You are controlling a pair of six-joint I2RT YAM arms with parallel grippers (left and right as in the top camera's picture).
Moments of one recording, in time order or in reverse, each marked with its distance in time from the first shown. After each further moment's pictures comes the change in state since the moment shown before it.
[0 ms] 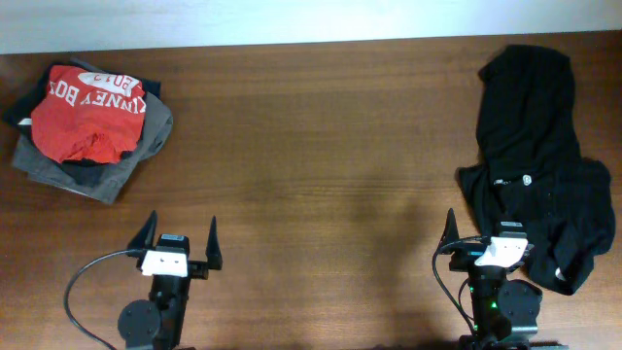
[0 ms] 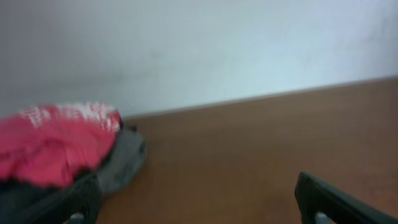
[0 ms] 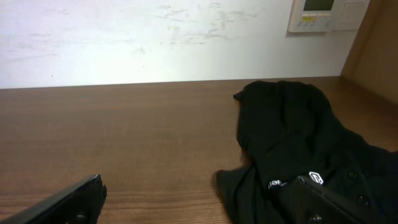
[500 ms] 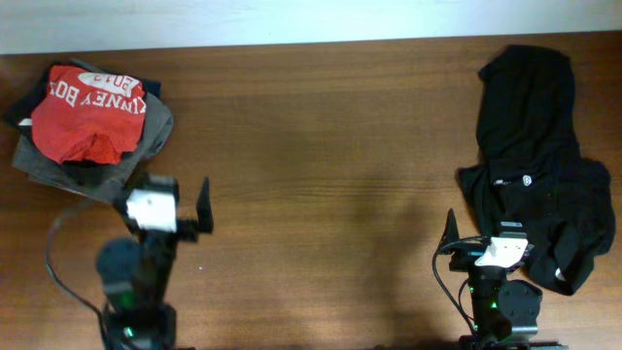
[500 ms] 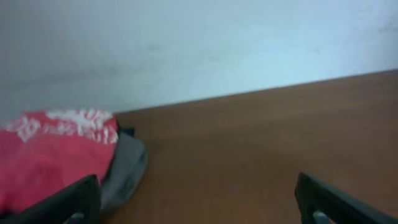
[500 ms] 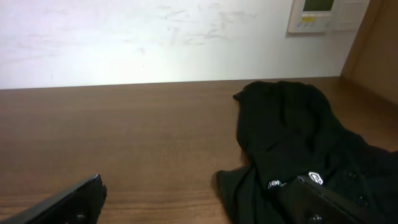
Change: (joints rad) left arm 0.000 0.531 0.328 0.064 0.006 0.022; right arm 0.000 0.000 0.000 0.001 0.000 0.000
